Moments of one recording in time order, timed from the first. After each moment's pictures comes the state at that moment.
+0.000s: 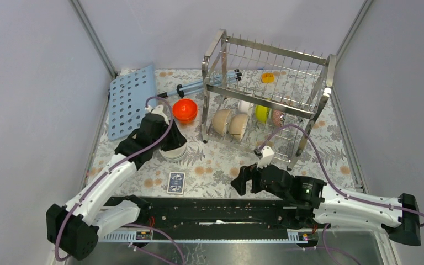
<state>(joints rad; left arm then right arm) -0.43 0.97 0.81 -0.53 0.03 -0.65 1.22 0.71 0.45 -0.33 0.30 0.77</state>
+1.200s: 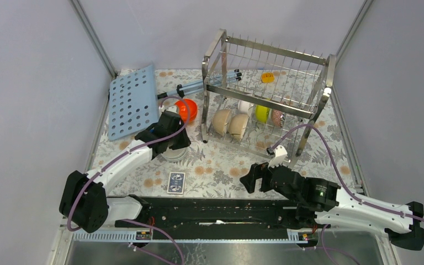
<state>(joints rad) -0.52 1.25 0.83 -0.43 -0.06 -0.65 1.22 0.55 0.49 -0.51 0.41 0.78</state>
